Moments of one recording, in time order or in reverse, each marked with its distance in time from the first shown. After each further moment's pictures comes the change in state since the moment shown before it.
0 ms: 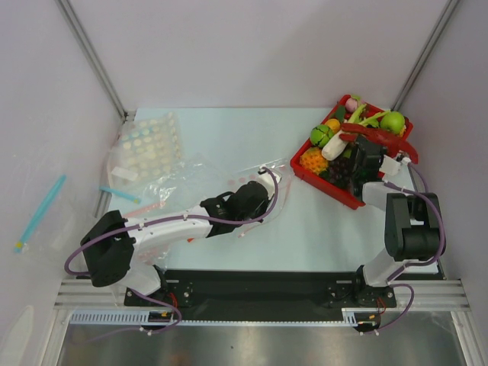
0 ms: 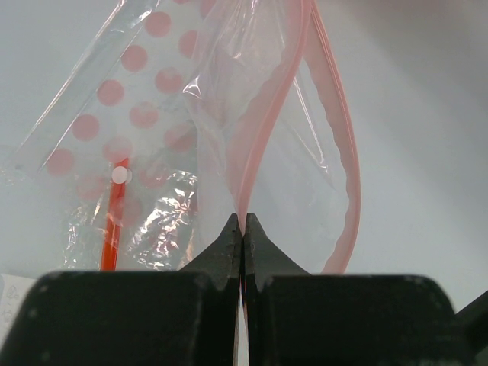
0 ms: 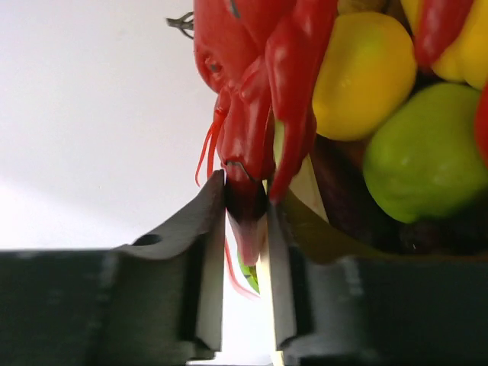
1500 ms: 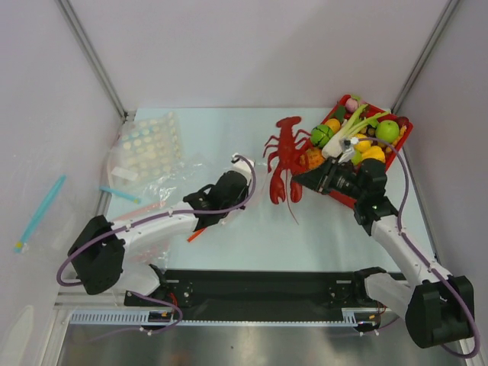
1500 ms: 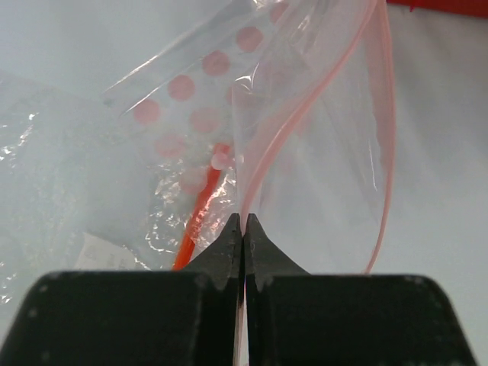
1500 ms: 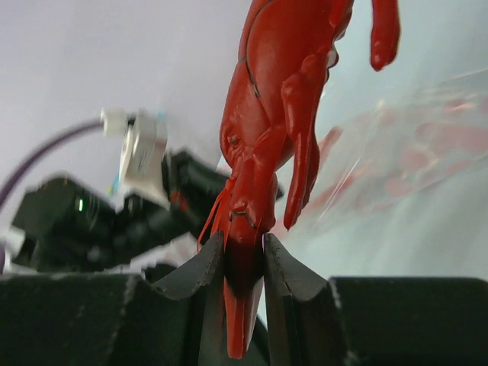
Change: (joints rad) left arm 0.146 -0.068 -0.072 0.008 -0.066 -0.027; right arm 0.144 -0.597 -0.140 -0.303 -1.185 -0.712
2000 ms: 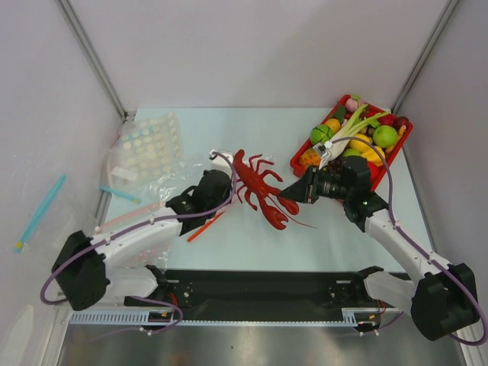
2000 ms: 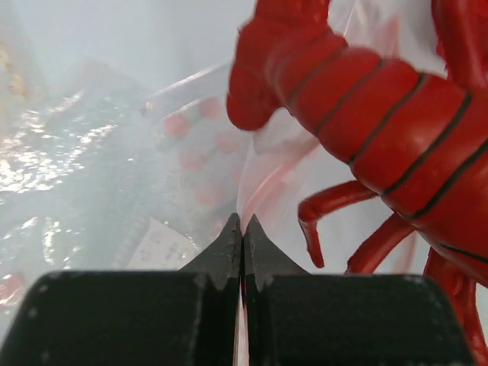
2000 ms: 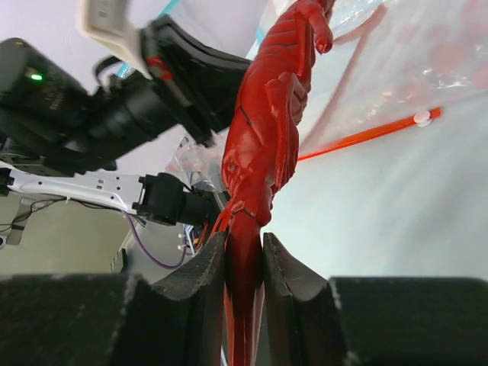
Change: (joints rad) left arm 0.087 -0.122 -0.069 0.011 -0.095 -0.024; right arm 0.188 0.060 0.071 -0.161 -0.121 -0.210
